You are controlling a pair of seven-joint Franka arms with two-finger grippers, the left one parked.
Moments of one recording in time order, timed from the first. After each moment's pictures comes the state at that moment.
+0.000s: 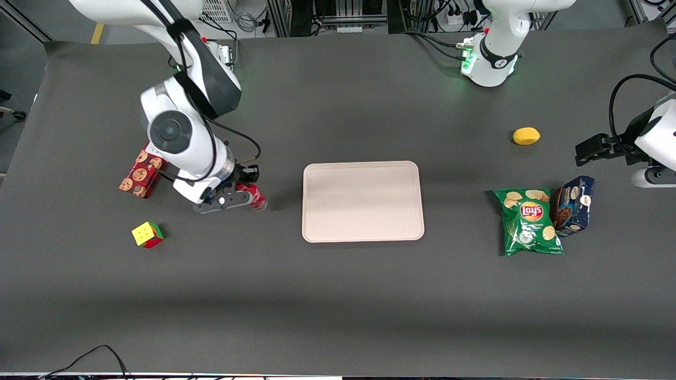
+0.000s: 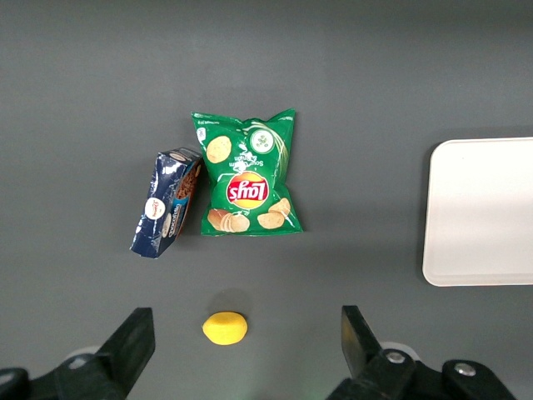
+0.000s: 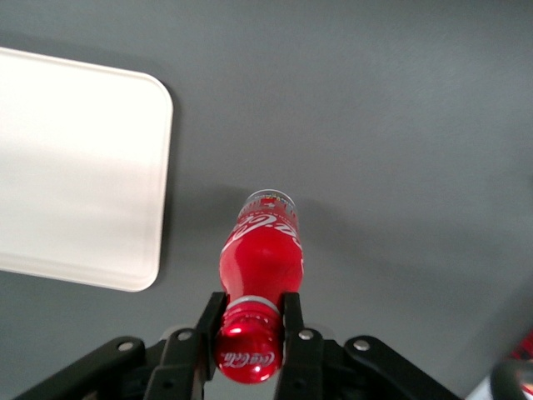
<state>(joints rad) 0.07 0.25 0.40 -1.79 -0.06 1.90 0.31</state>
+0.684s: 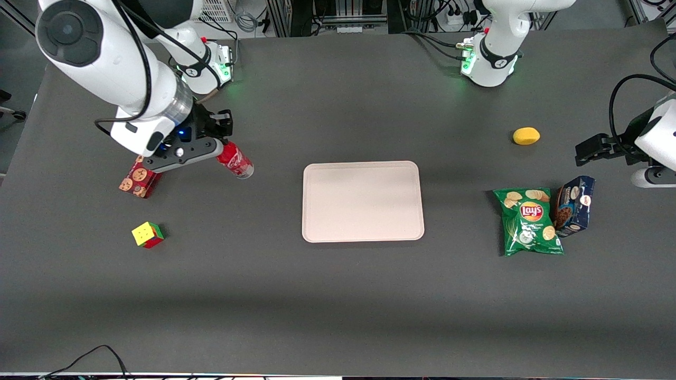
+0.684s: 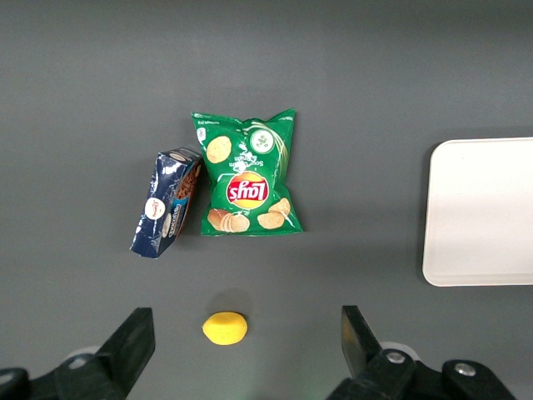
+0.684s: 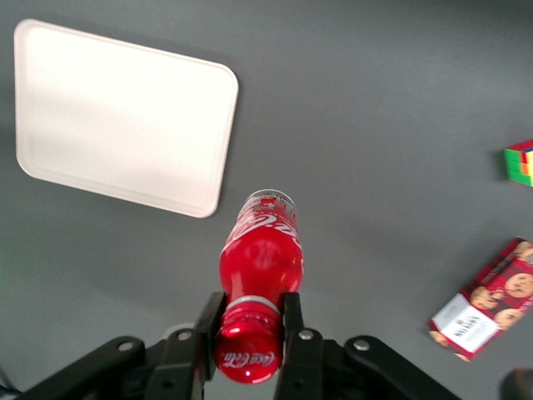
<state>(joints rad) 0.07 0.21 0.43 -1.40 0.02 1.47 0.28</state>
